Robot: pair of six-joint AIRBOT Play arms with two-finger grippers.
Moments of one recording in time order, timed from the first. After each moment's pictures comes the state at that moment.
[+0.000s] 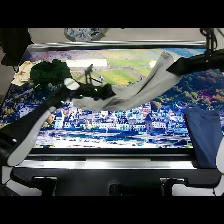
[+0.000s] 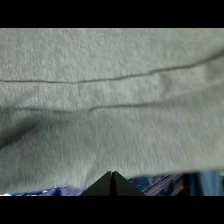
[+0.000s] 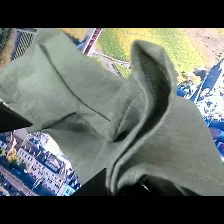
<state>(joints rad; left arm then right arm) -0.43 -1.76 1.56 0.61 -0.83 -1.48 -0.23 -1.53 1.90 -0.85 1.47 1.04</state>
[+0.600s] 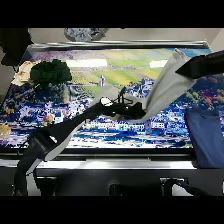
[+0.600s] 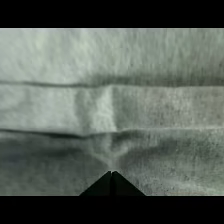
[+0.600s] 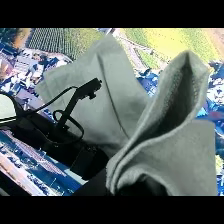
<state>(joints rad) -0.68 -2.05 1.73 0.26 -0.79 -1.41 -0.23 -1.32 1.89 -0.91 1.61 1.07</state>
